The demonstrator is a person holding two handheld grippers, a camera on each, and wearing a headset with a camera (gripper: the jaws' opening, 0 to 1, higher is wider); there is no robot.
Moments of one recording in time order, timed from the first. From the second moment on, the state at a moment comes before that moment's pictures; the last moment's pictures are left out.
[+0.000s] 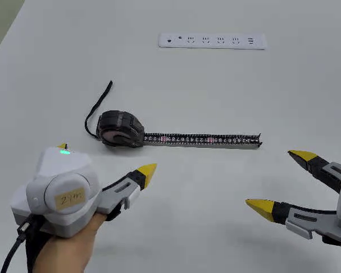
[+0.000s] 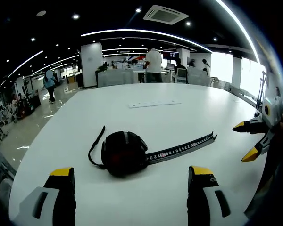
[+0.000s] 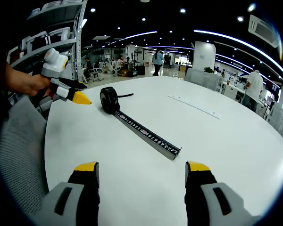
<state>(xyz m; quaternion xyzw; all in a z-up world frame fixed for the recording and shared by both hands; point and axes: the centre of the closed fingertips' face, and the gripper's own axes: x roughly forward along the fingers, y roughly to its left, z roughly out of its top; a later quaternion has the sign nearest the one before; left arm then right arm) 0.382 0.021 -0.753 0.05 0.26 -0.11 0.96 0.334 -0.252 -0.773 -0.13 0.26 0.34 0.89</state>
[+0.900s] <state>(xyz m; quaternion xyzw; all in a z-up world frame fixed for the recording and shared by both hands) 0.418 0.019 -0.762 0.03 0.26 -0.08 0.96 0.375 -0.264 -0.788 -0.19 0.25 0.43 0.85</state>
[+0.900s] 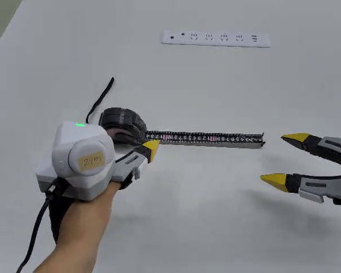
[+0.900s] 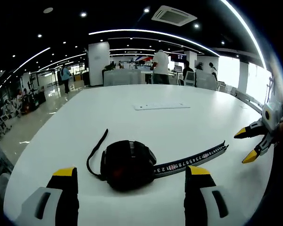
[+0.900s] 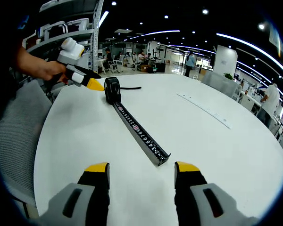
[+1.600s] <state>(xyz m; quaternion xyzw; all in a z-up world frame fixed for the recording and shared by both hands) 0.438 0.018 -0.775 0.01 0.27 -0.06 0.96 0.404 -0.267 -0.800 -0.21 0.25 0.46 0.82</state>
